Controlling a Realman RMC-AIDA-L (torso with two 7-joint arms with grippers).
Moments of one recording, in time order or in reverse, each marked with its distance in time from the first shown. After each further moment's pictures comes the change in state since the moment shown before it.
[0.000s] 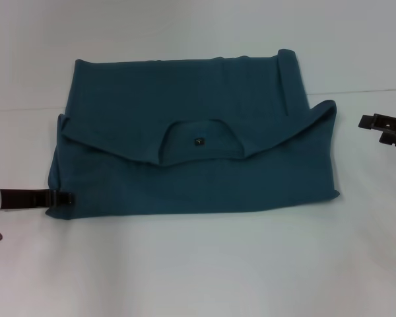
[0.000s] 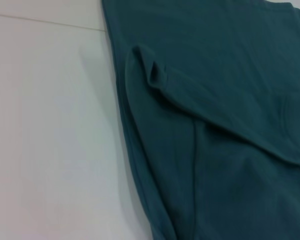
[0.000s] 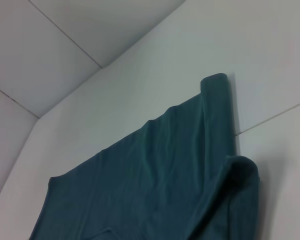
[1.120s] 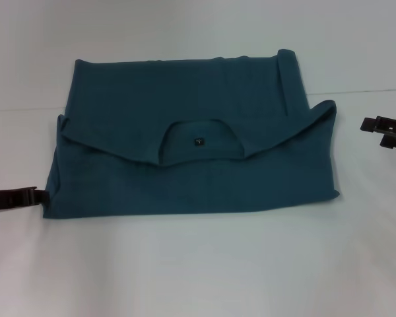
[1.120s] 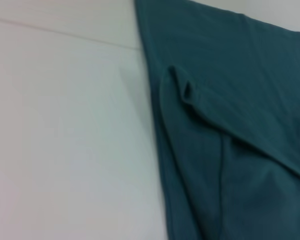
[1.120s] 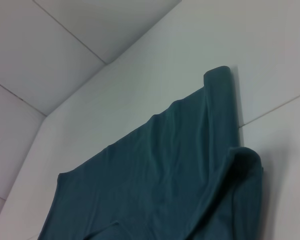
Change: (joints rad) left arm 0.076 -0.020 -0.038 -0.125 -0.009 0.040 -0.022; right arm -0.011 -0.010 0.011 0.005 0.004 -0.044 0.013
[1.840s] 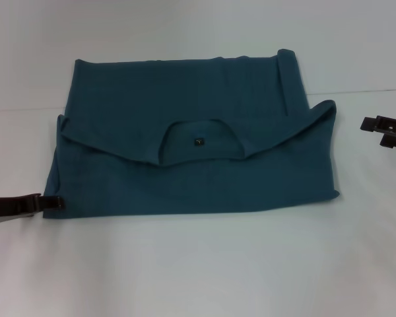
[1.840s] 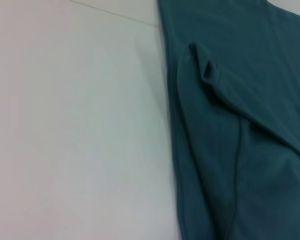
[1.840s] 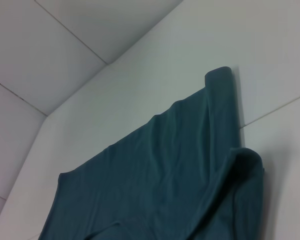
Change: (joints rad) left arm -0.026 0.013 -0.001 0.092 0.013 -0.040 -0.053; right arm 0.000 0.000 0.000 -0.003 -0.001 -0.002 0.001
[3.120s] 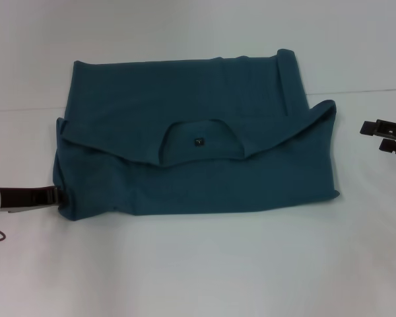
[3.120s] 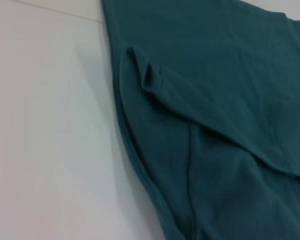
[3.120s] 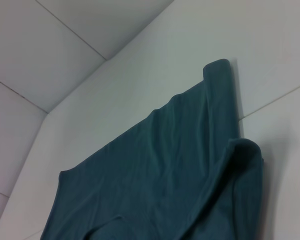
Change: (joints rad) left arm -0.064 0.025 0.002 0.082 -0.058 0.021 0.072; right arm -0.006 -0.002 0.000 0.005 -0.003 -0.014 0.013
